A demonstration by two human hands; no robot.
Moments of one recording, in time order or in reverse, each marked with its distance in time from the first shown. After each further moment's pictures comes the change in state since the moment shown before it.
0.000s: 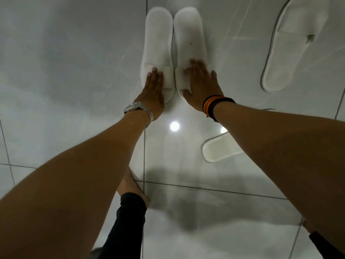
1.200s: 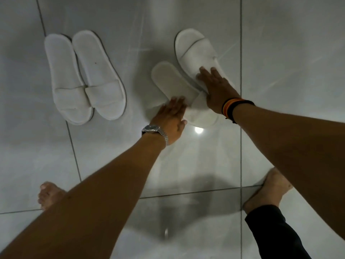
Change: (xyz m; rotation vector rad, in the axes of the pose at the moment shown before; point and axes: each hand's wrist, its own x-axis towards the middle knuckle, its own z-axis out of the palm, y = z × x) left_hand 0.015 0.267 0.099 0.204 -0.201 0.432; right_hand -0.122 0.269 -0.096 0.028 -0.053 0.183
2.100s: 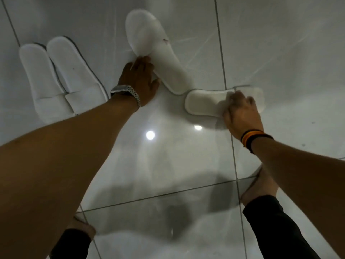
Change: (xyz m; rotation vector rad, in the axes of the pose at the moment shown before) left_hand 0.055 -0.040 -0.077 0.224 0.267 -0.077; right_hand -0.111 0.076 0.047 -0.123 0.209 0.302
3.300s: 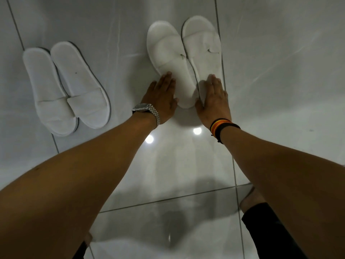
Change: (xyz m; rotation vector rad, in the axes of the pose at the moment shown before) left_hand -0.012 0.056 0.016 -0.106 -0.086 0.087; right_hand 0.047 -0.083 -0.009 0.347 0.093 0.040
